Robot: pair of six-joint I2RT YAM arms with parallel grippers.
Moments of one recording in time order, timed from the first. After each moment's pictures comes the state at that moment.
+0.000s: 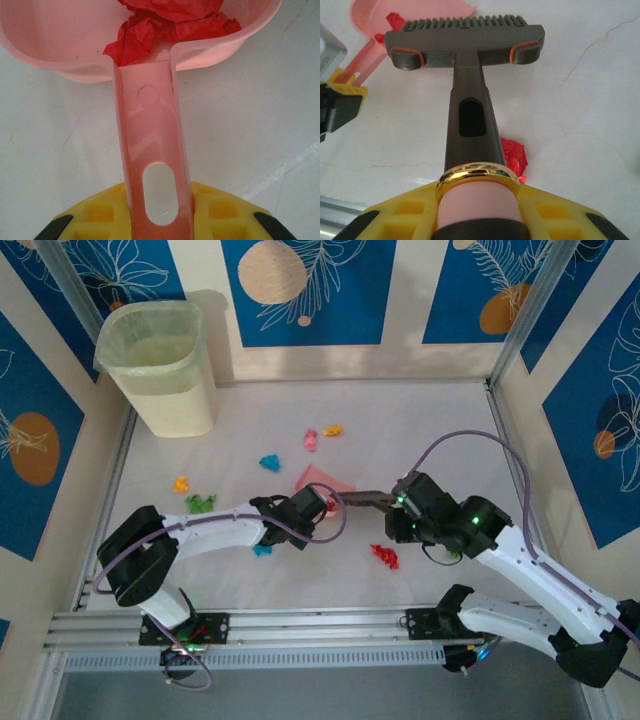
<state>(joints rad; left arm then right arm) -0.98 1.59 0.95 -0.51 -0.26 -0.25 0.79 0.91 1.02 -1.18 0.18 0.70</state>
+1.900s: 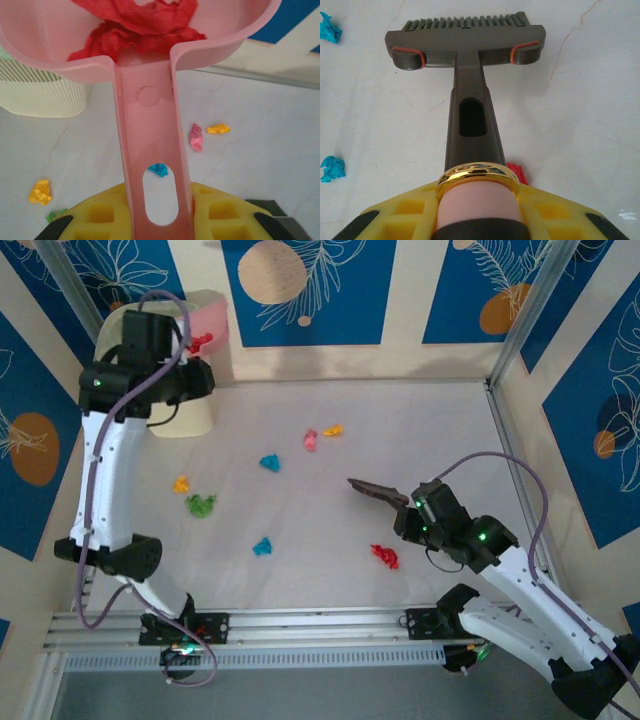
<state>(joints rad) -0.22 1.68 2.37 -1.39 0.02 -0.37 0.62 0.76 0.78 -0.97 0.12 0.81</state>
